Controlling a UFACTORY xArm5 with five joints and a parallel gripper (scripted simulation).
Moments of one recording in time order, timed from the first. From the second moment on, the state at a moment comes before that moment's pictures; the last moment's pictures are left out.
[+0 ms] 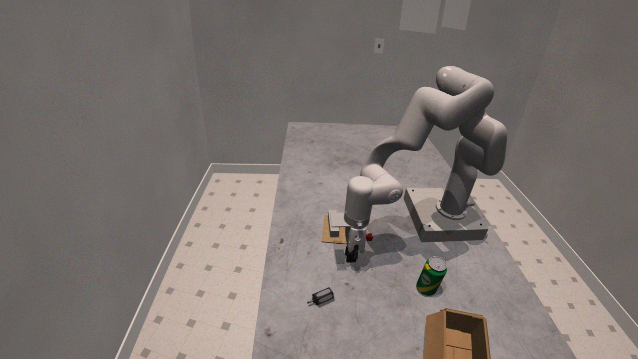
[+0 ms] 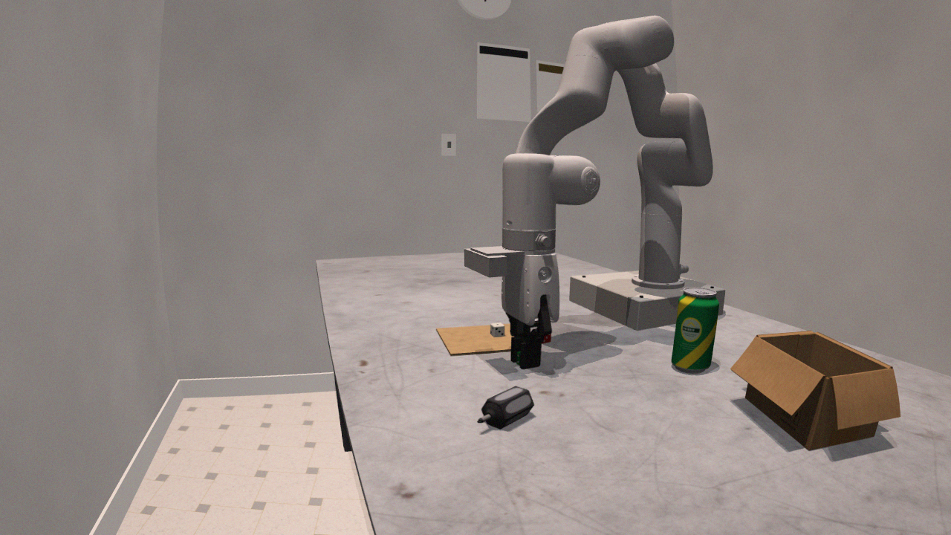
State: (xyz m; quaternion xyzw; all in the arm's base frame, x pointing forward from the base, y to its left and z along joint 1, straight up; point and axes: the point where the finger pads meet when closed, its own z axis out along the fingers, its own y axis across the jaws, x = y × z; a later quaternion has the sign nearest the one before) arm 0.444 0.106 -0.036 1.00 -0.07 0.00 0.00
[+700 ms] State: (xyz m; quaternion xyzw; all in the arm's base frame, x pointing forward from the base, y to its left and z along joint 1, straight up) arm 0.443 0.106 -0.032 1.00 -0.07 0.00 0.00
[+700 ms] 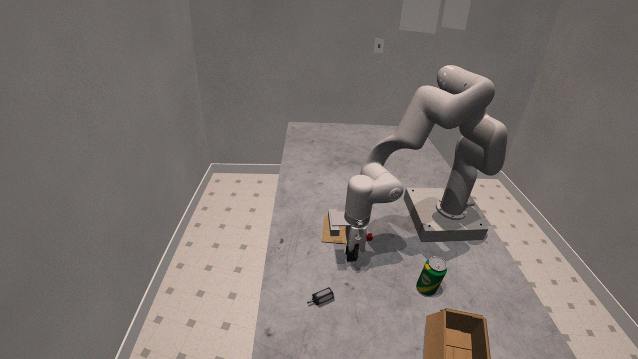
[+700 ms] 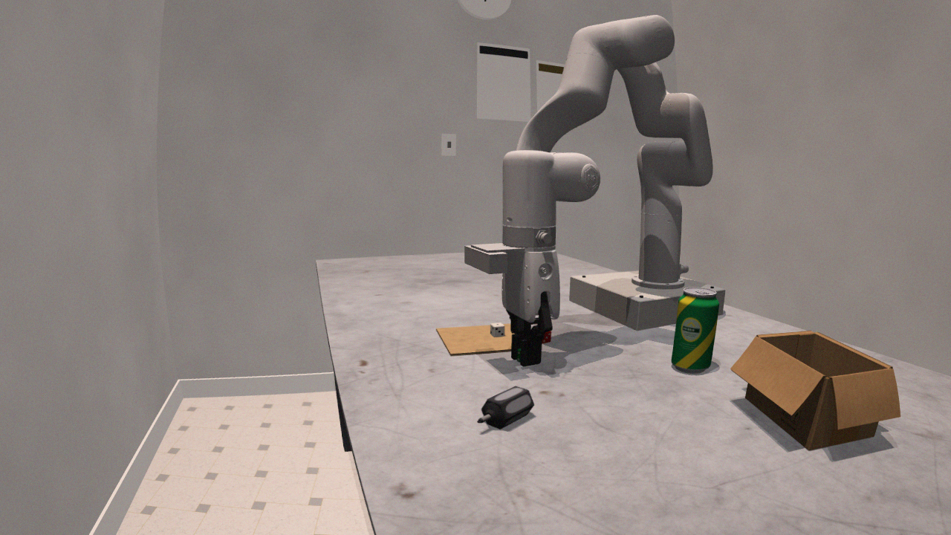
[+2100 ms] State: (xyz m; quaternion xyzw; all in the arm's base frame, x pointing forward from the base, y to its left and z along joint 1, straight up) arm 0.444 0.105 0.064 1.00 -0.09 0.00 0.00
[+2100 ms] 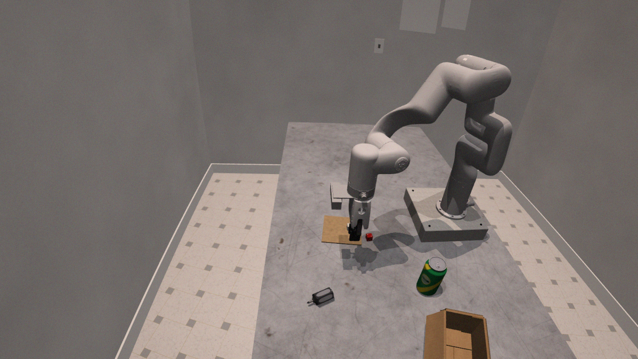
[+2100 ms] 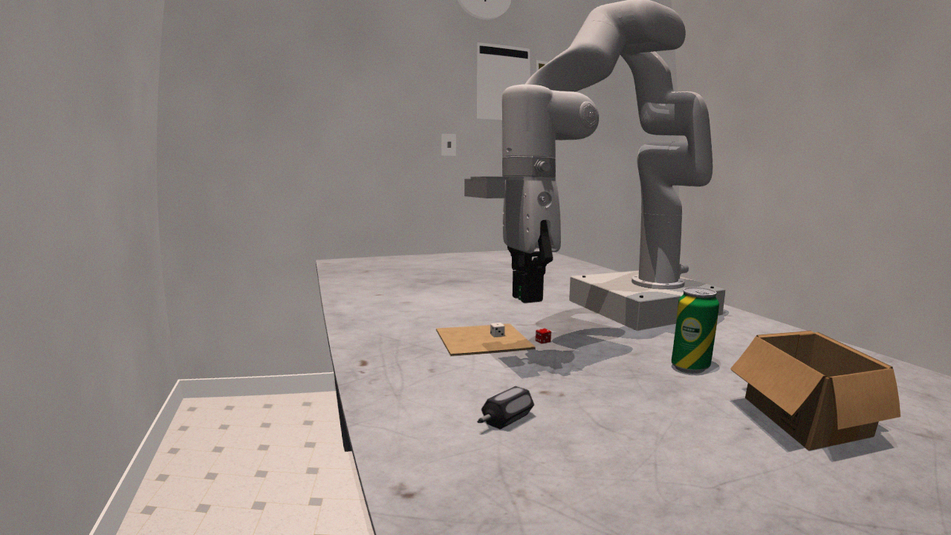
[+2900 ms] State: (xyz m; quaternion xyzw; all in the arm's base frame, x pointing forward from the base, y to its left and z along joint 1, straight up) arm 0.447 0.095 0.064 0.95 -0.32 0.00 0.00
